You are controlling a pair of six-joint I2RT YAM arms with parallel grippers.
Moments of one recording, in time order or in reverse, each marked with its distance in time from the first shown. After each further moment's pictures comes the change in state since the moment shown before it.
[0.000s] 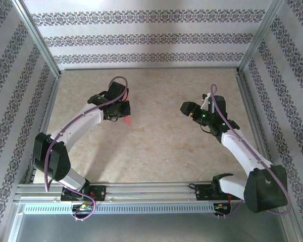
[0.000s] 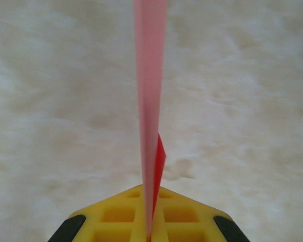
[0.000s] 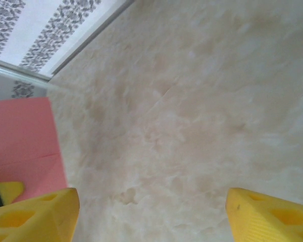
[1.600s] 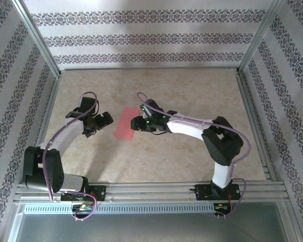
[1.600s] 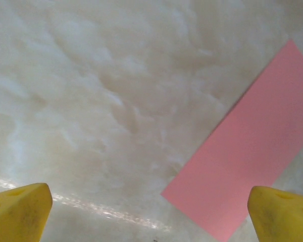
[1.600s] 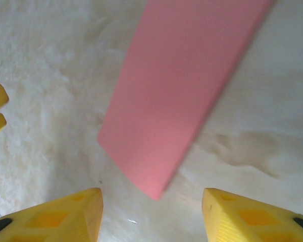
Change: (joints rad) left arm 0.375 -0.227 -0.472 0.202 0.185 -0.136; right arm 0.608 0.729 0.488 -0.027 0.095 0.080
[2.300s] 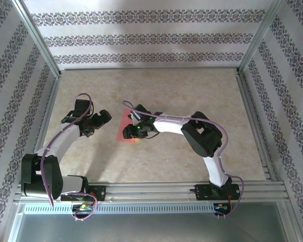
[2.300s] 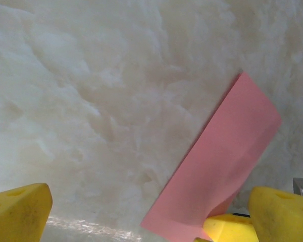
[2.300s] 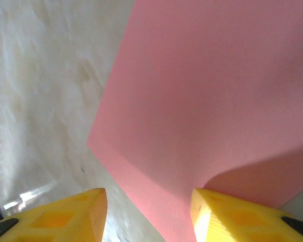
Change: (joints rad) left arm 0.045 -0.048 -0.057 0.113 0.115 -0.023; right arm 0.016 0.204 0.103 -0.065 -0.182 -0.153
